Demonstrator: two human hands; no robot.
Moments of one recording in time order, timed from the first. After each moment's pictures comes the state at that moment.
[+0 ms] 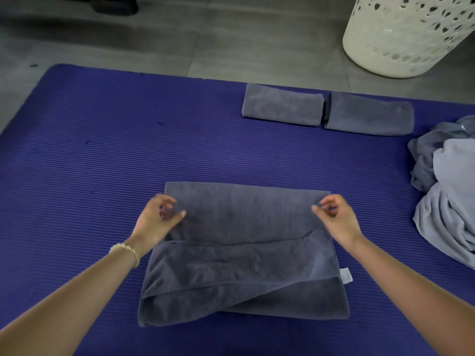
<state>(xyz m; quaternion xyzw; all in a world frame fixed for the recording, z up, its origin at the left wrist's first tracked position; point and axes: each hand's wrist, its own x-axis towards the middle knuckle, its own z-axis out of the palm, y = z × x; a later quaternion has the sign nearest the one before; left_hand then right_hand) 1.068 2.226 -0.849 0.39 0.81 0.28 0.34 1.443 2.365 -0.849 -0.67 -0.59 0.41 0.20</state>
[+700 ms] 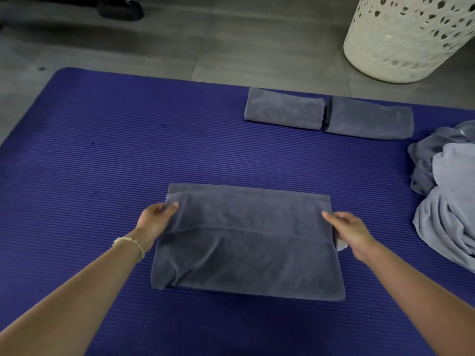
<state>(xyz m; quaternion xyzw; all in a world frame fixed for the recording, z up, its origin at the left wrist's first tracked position) 1.071 2.234 -0.835 0.16 0.81 0.34 0.45 1.456 2.361 -0.835 -0.70 -0.39 0.55 0.21</state>
